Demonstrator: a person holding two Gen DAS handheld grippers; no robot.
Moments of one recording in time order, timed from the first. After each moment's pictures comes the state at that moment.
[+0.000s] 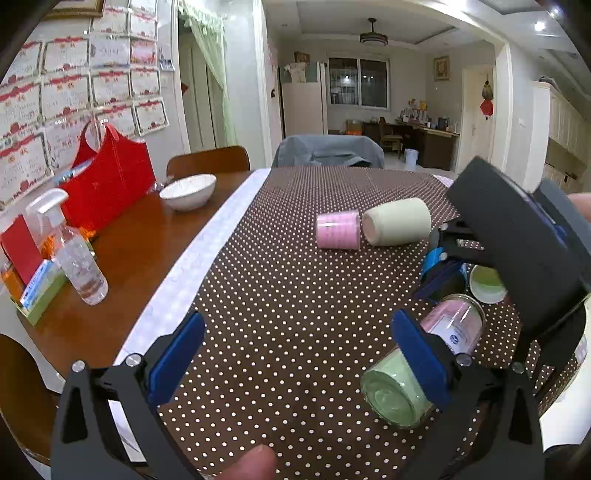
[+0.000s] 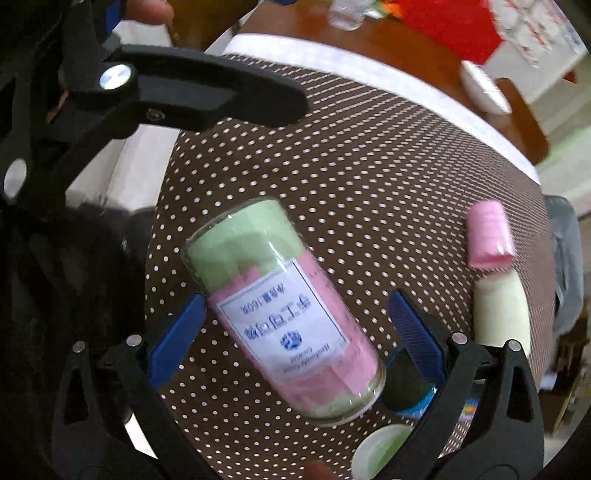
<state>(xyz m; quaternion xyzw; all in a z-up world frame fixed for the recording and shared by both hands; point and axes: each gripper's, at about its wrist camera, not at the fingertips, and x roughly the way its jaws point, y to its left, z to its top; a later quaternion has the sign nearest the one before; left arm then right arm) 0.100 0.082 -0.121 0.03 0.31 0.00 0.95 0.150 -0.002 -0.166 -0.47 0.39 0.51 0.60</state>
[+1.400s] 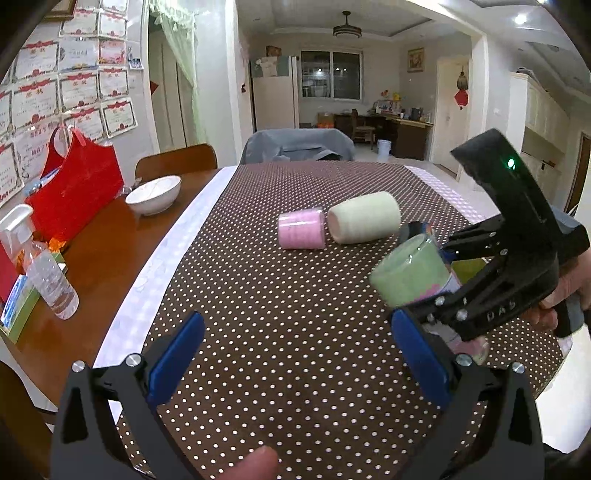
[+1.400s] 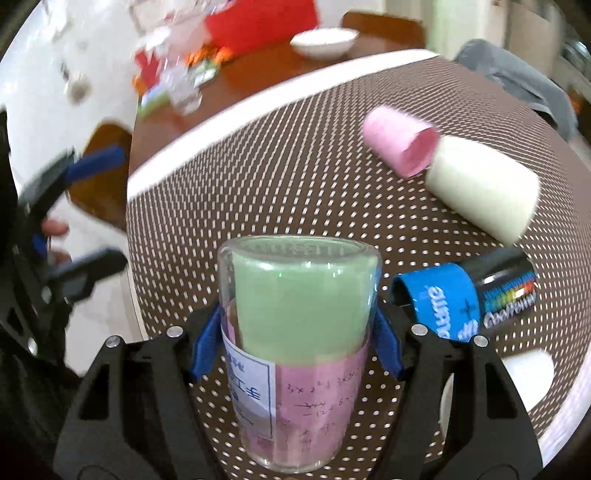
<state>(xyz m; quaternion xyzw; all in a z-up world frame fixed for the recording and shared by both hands) 0.111 0.052 -0.122 0.04 0.31 -0.06 0.95 0.237 -0.108 -0.132 -0.08 0.46 0.39 0.79</state>
